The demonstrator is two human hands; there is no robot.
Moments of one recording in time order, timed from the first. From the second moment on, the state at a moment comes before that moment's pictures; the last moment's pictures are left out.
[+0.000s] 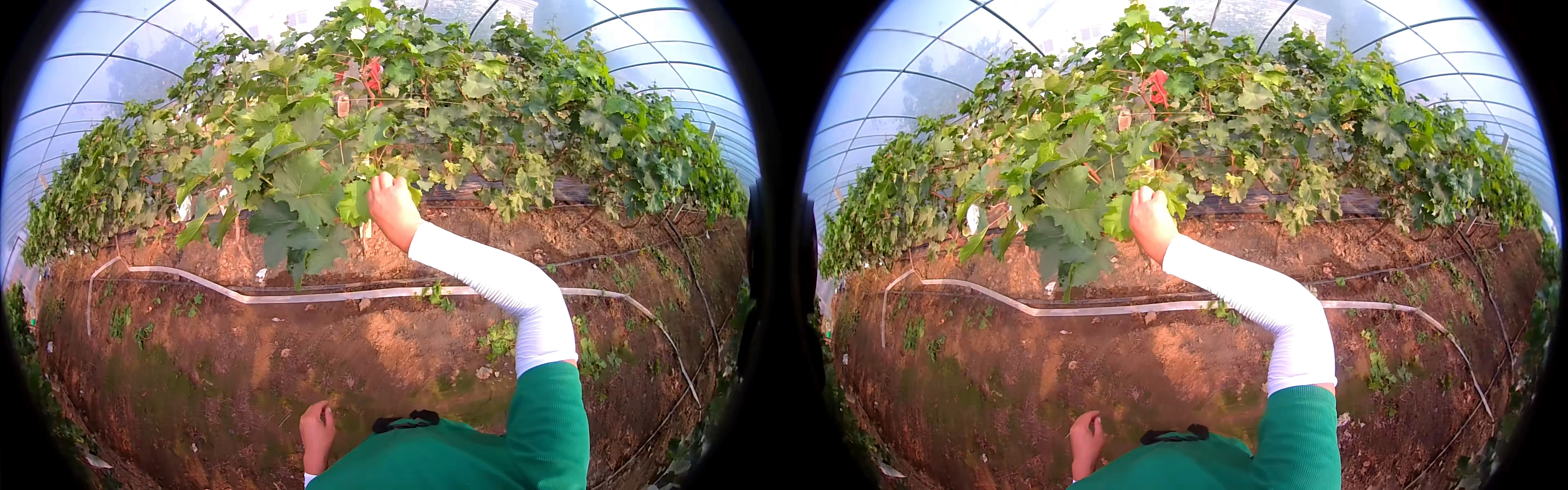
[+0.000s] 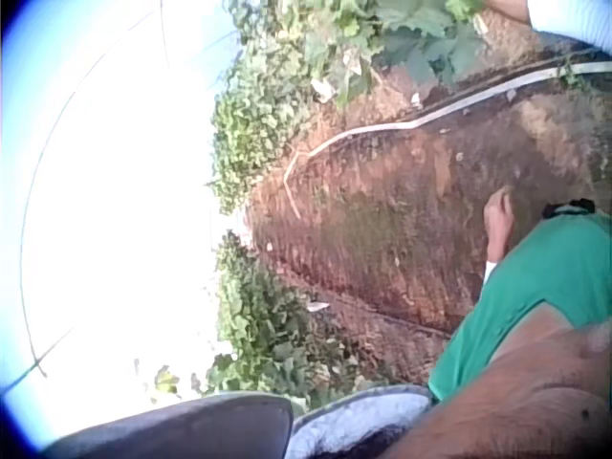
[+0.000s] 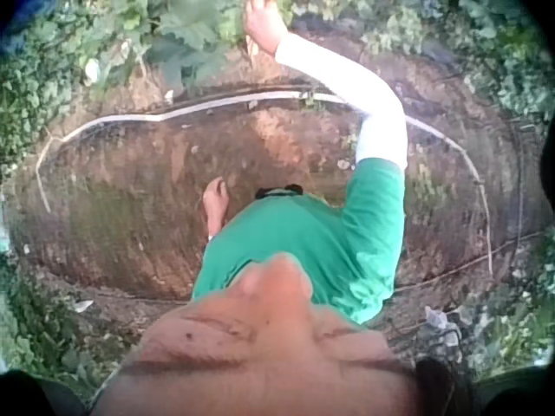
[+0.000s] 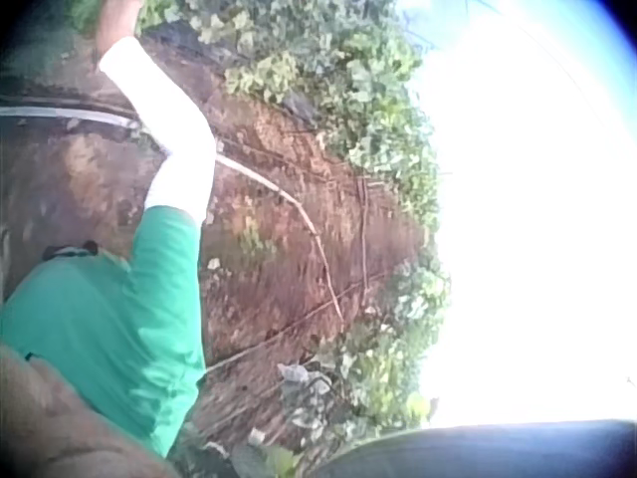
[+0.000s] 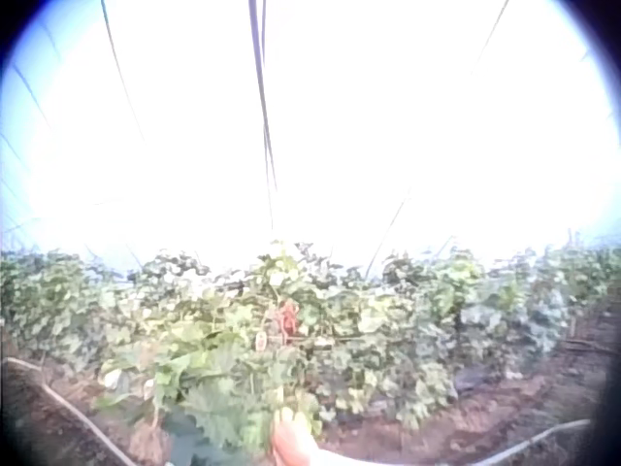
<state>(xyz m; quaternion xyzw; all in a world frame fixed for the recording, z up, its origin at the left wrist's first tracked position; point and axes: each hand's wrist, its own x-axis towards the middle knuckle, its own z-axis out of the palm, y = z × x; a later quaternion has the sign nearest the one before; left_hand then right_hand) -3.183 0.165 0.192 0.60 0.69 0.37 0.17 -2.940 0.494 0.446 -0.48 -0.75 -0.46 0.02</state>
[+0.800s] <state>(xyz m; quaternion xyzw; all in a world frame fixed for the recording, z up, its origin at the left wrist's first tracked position) -3.185 0.155 0.183 0.69 0.63 0.29 0.21 -2.924 0.437 0.373 -0.51 -0.75 -0.27 0.31</state>
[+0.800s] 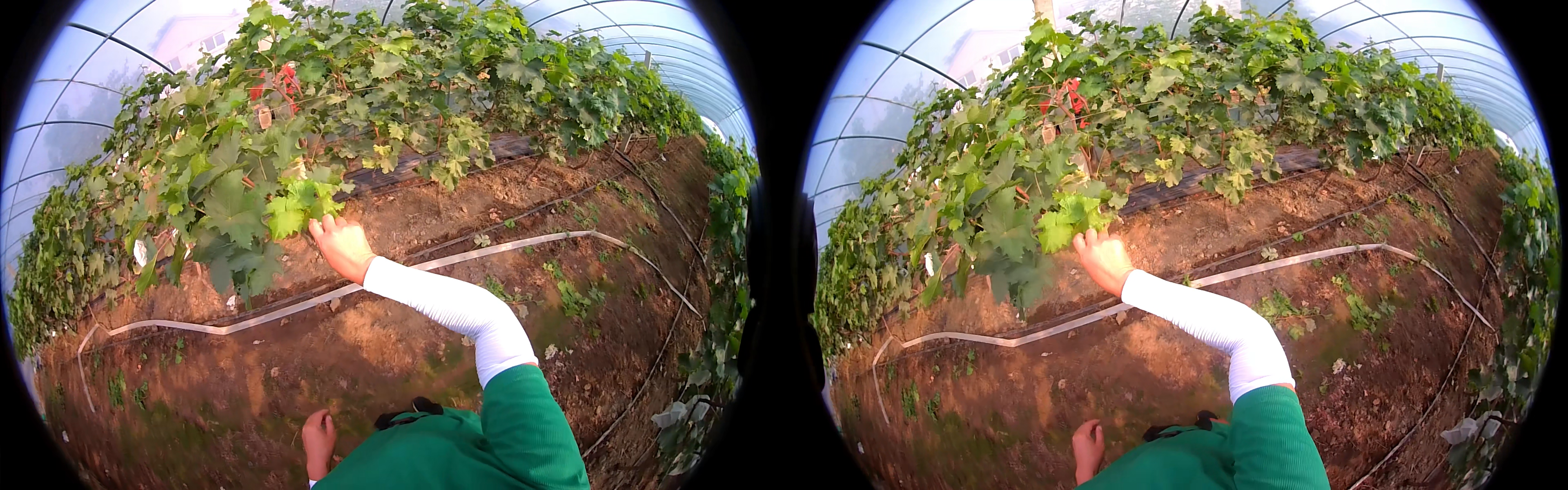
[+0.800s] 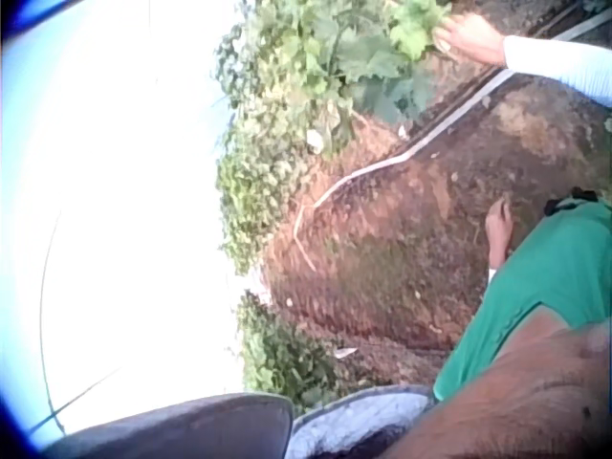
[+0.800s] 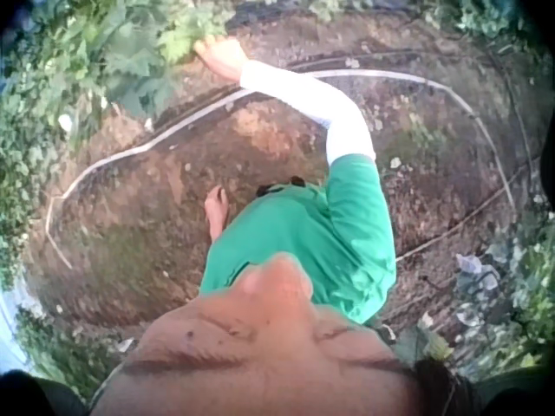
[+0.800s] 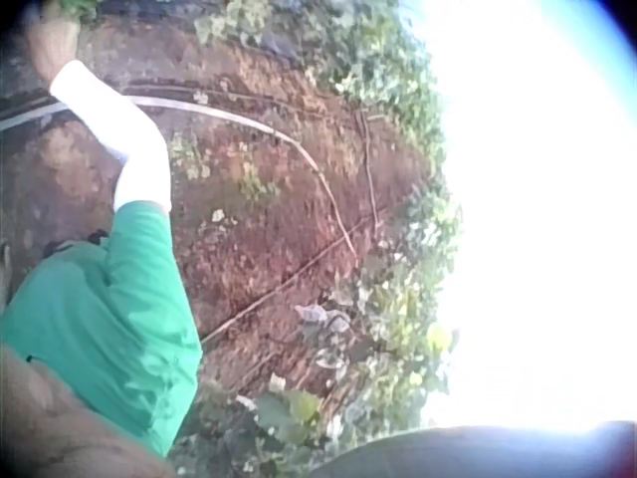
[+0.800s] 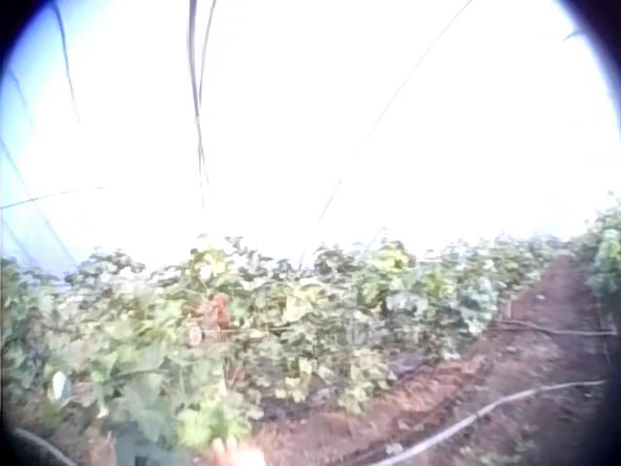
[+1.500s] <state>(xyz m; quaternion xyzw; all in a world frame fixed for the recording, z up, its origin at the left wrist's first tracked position) -3.206 0.120 0.183 0.70 0.61 0.31 0.22 -2.928 0.218 0.118 -0.57 -0.76 0.28 0.10</state>
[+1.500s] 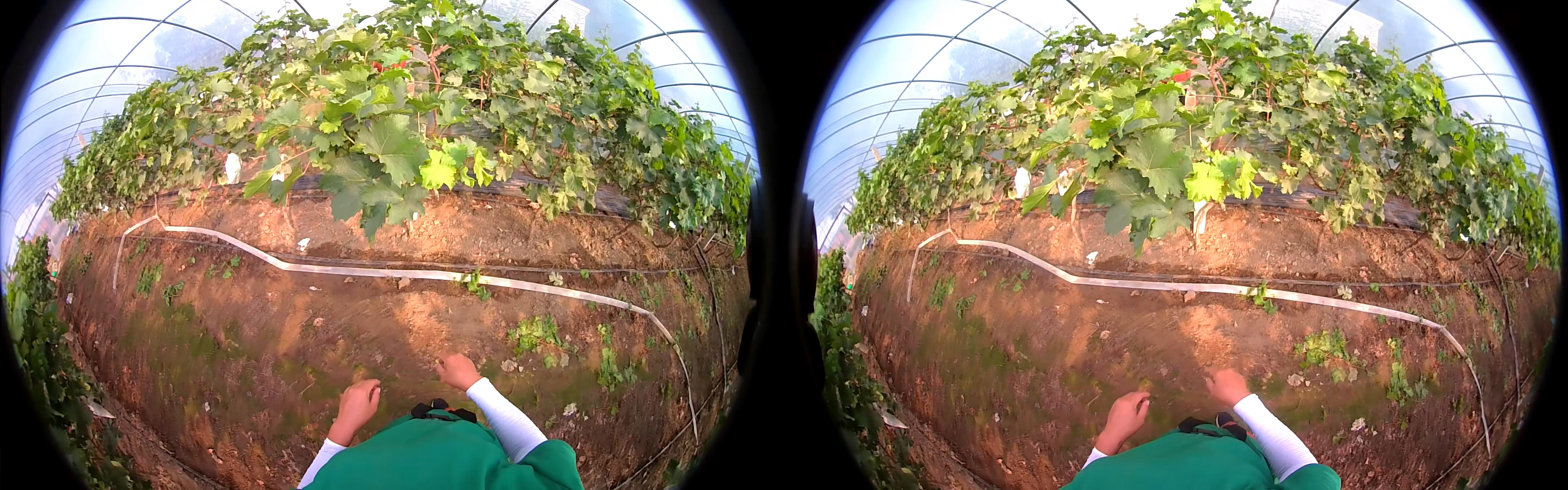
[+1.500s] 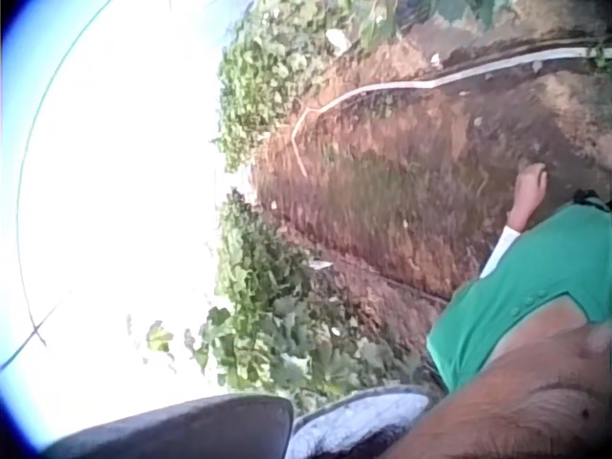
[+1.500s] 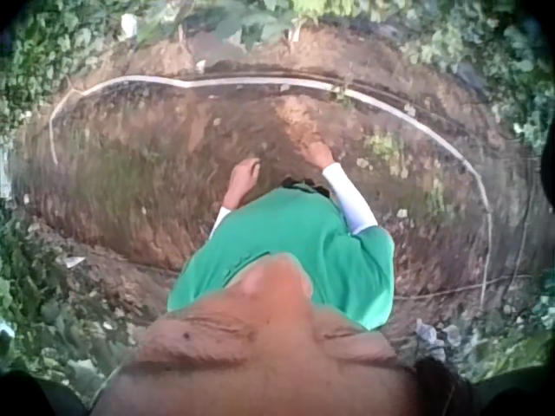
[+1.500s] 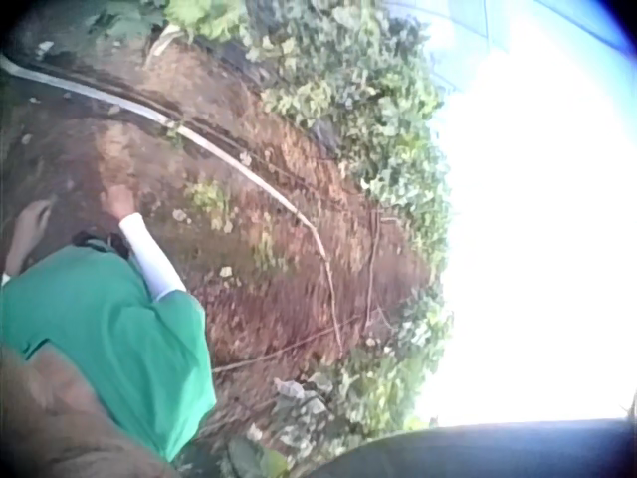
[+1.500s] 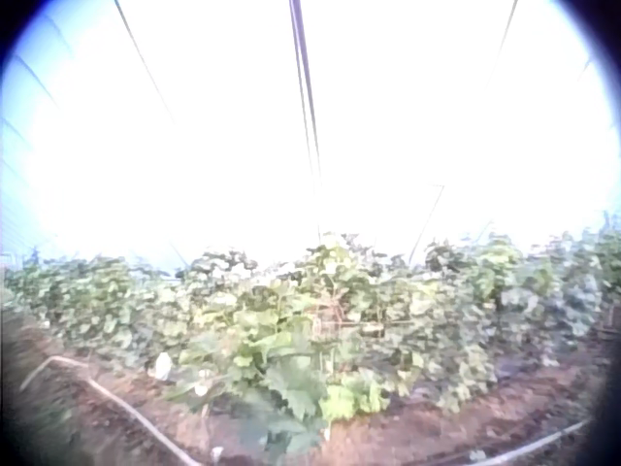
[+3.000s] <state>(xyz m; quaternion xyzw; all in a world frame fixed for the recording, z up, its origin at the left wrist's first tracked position) -3.458 0.100 0.159 0.43 0.84 0.33 0.08 -3.237 0.587 0.487 0.14 -0.02 0.85 0.52</state>
